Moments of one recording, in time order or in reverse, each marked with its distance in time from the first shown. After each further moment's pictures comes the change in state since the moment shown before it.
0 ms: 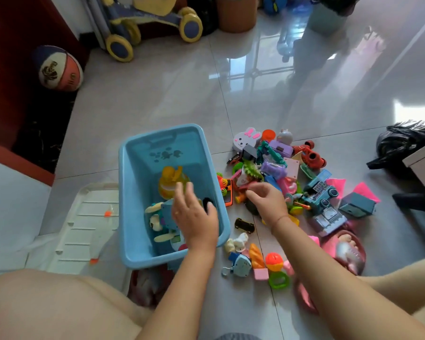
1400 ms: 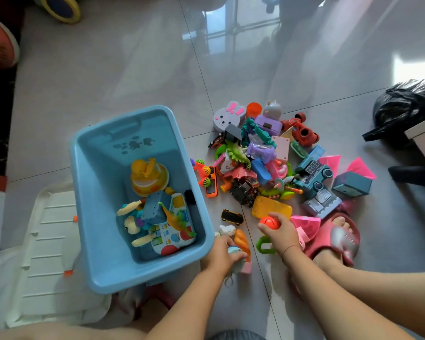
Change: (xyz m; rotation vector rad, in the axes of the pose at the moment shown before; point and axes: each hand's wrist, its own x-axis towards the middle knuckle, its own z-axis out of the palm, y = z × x) left_hand -0.069 -0.020 0.091 0.000 -1.086 -0.249; right_hand 0.003 0.142 -0.028 -0.199 0.091 0.353
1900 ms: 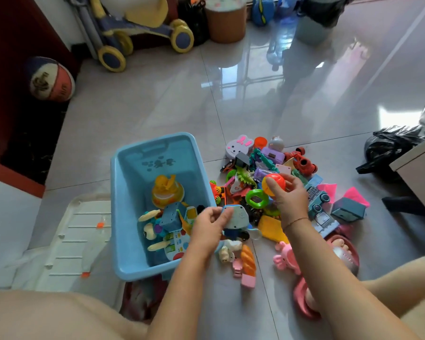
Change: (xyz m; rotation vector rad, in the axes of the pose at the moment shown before) left_hand -0.074 0.046 -0.103 -0.781 0.165 0.213; right_hand -0.055 -0.144 -0.048 0.598 0.117 -0.286
